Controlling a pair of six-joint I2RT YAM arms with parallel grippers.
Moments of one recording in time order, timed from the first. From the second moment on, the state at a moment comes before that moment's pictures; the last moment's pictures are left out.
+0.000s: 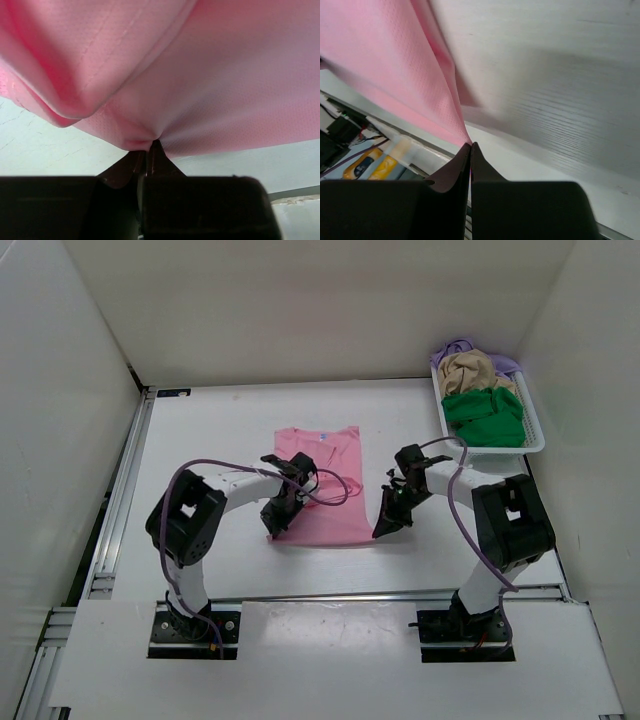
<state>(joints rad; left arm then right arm) -0.67 1.85 1.18 -0.87 -0.07 -0.01 0.37 1.70 0.96 -0.70 -0.53 0.50</state>
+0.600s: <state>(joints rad) -0.68 1.78 1.10 -0.88 -0.03 -0.01 0.40 1.63 0.94 -0.74 -0.49 0.46</state>
